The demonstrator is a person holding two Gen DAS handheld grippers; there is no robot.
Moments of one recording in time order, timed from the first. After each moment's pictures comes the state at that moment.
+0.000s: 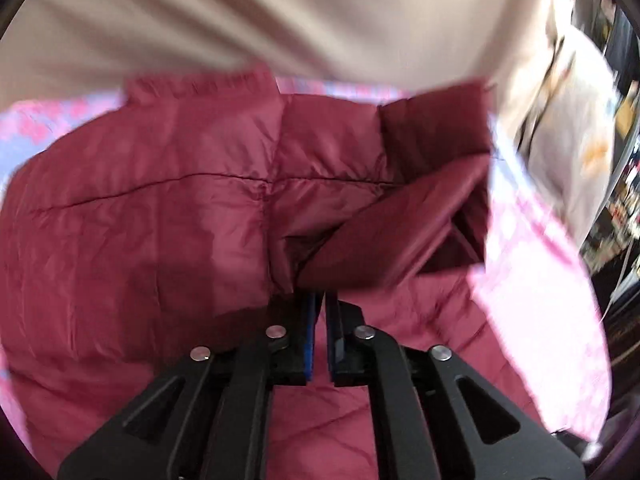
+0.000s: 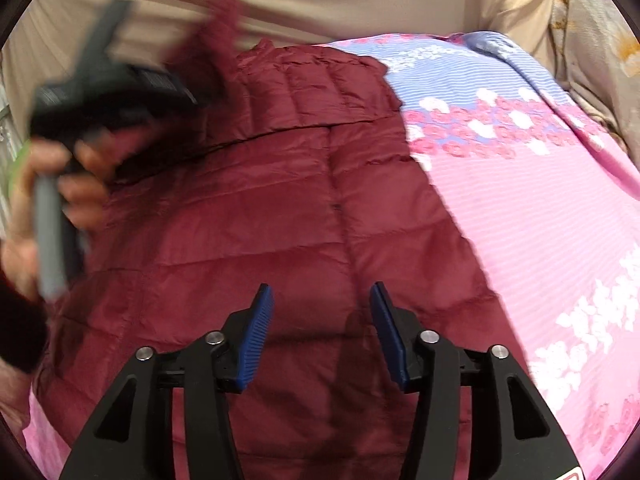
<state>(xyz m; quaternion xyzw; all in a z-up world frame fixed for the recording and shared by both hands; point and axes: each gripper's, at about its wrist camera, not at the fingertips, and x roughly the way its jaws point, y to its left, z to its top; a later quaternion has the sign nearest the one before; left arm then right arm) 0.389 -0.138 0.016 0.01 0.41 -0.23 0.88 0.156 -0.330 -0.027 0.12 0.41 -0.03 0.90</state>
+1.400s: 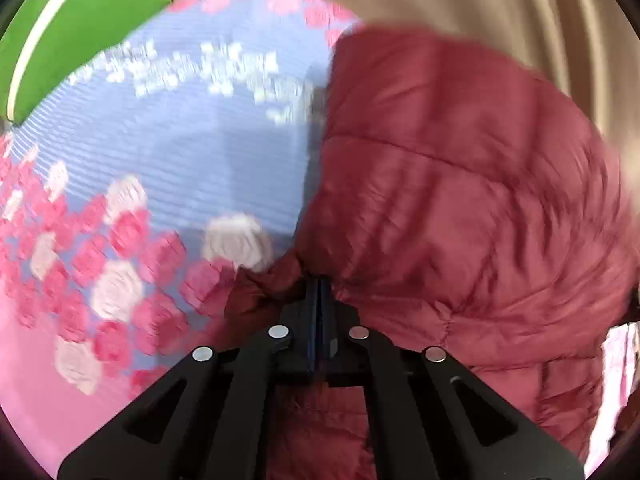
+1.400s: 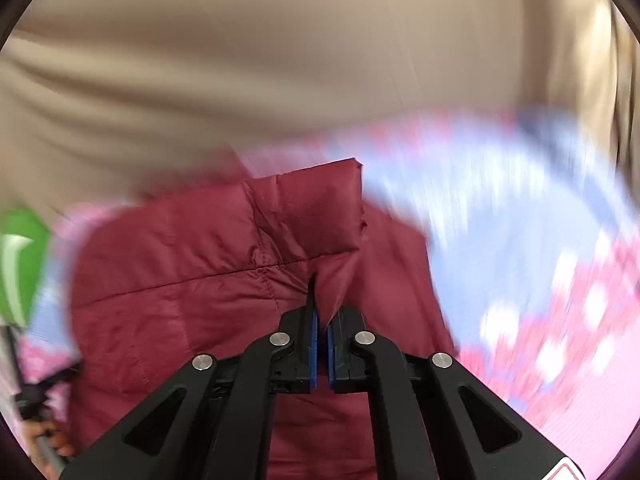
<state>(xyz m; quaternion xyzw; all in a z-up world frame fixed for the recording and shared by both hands) 0.443 0.096 -0.029 -0.15 0.42 0.04 0.89 0.419 -0.376 0.005 0.15 0.41 -0.05 0.90</state>
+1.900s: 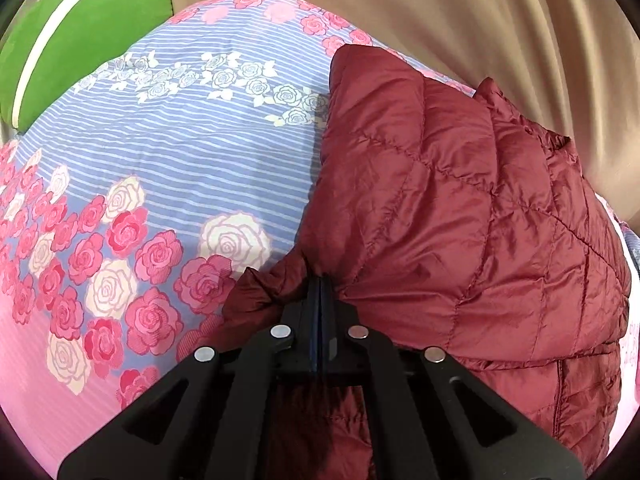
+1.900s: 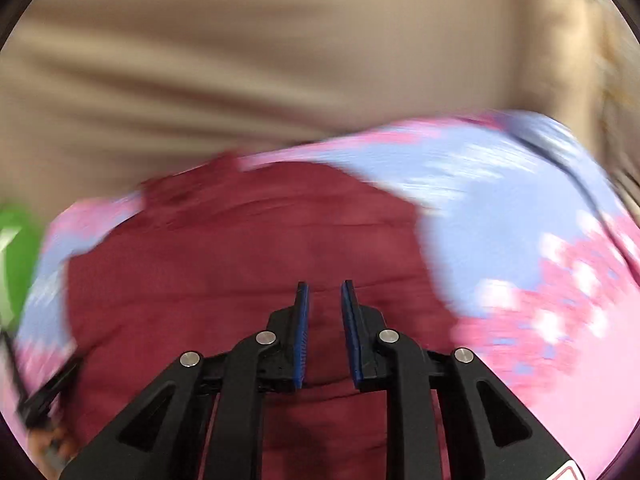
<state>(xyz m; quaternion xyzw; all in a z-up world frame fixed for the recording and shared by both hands) 0.419 0.086 -0.037 -0.14 0.39 0.05 0.91 0.378 -0.314 0.045 0.11 0.34 -0.01 0.93</state>
